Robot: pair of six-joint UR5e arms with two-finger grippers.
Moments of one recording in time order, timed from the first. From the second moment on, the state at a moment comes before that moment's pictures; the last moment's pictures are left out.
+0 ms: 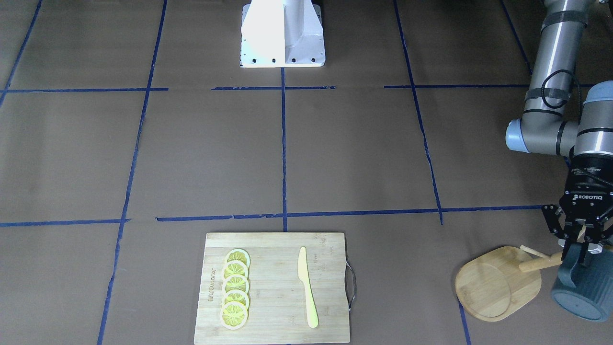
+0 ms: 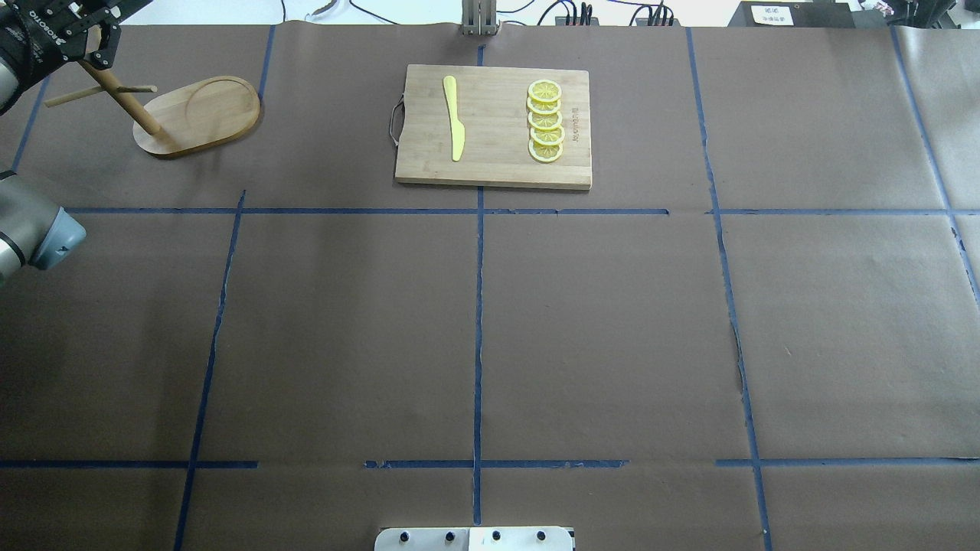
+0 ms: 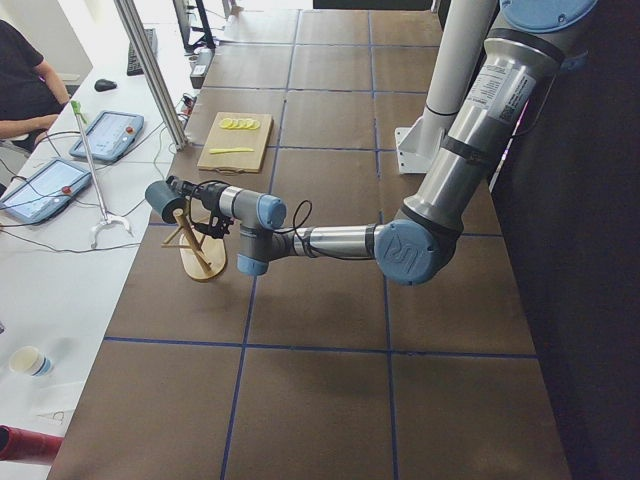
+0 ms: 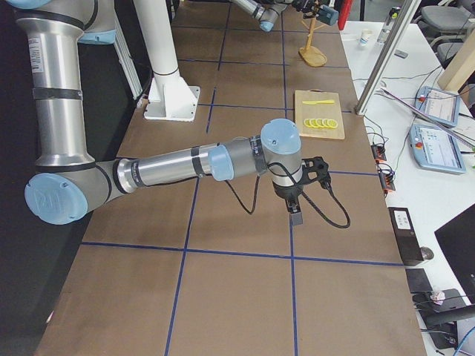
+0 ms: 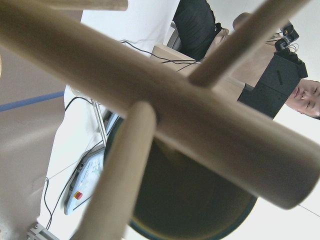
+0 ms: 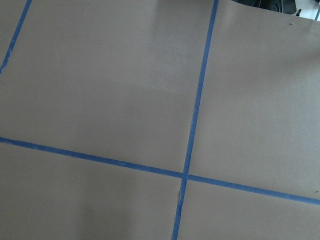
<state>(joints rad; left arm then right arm) -1.07 -2.00 -1.01 -3.44 -1.52 -2.80 1.61 -1.54 1.79 -1.52 2.30 -0.01</state>
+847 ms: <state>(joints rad) -1.07 -2.00 -0.95 -3.54 -1.52 -2.85 1.61 -1.54 1.79 -1.52 2.30 -0.01</state>
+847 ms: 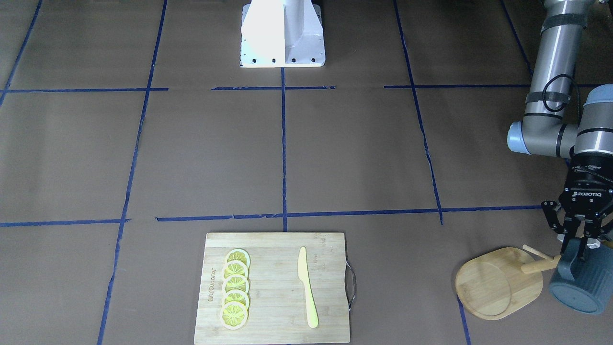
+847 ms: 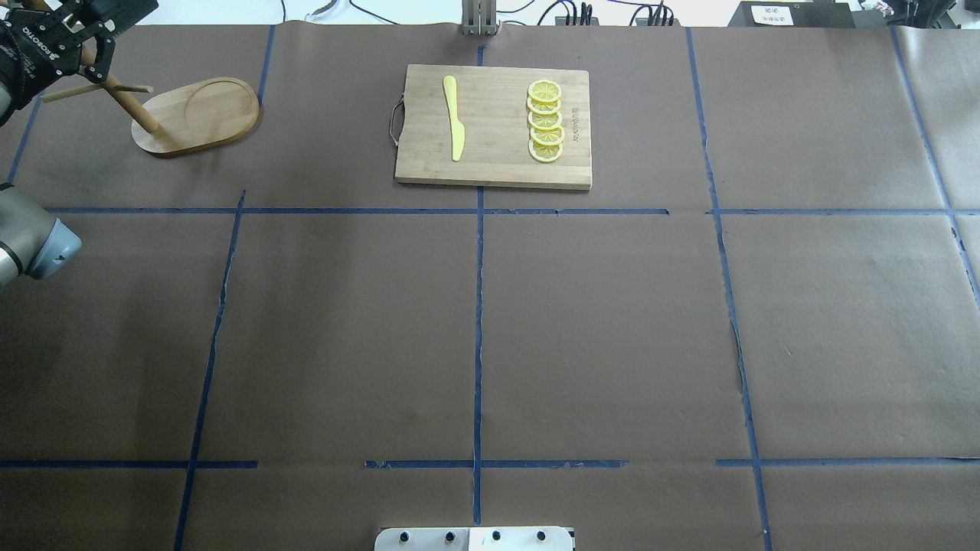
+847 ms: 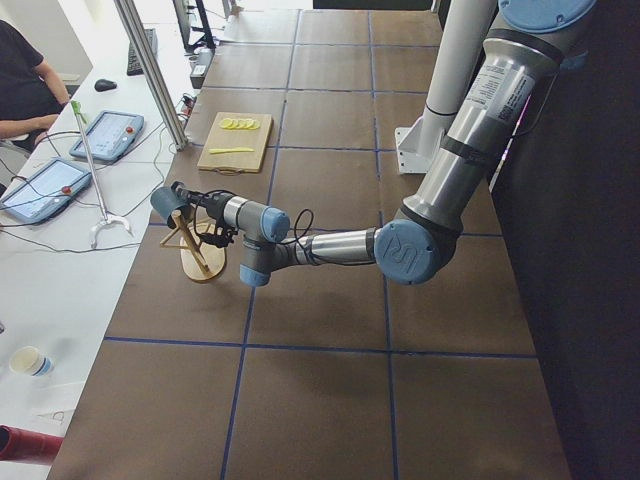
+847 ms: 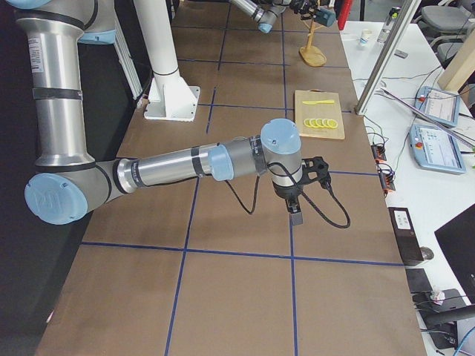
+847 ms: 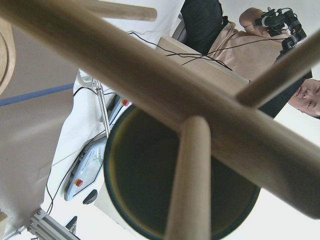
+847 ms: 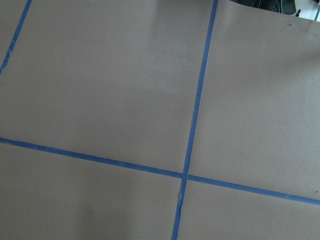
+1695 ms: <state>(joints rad) -1.07 -1.99 -0.94 -3.55 -1.52 -2.88 1.61 -1.54 1.79 -1.52 2.30 -0.01</state>
